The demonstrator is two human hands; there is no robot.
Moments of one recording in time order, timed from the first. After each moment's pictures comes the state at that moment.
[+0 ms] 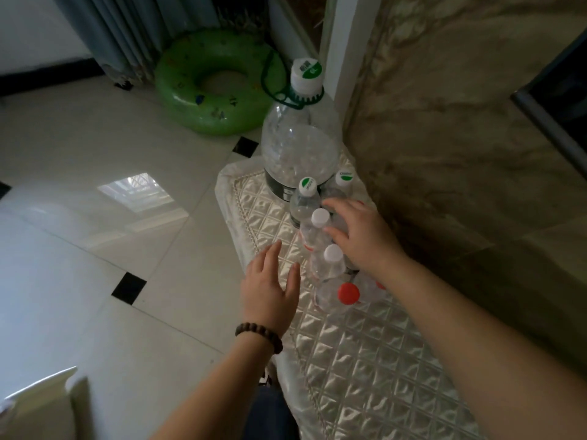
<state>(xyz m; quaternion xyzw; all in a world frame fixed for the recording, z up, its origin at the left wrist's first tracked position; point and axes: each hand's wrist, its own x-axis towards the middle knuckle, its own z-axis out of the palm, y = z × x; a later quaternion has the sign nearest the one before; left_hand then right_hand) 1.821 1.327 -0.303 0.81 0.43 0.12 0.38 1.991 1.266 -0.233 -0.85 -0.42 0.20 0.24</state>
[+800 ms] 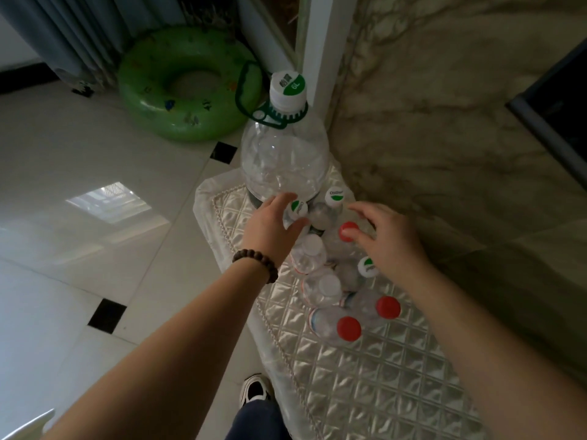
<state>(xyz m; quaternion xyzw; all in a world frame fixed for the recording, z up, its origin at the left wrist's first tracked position) 1.934 1.423 -0.288 0.87 0.31 0.08 0.37 2.037 1.263 -0.239 -0.89 -0.30 0.18 0.28</state>
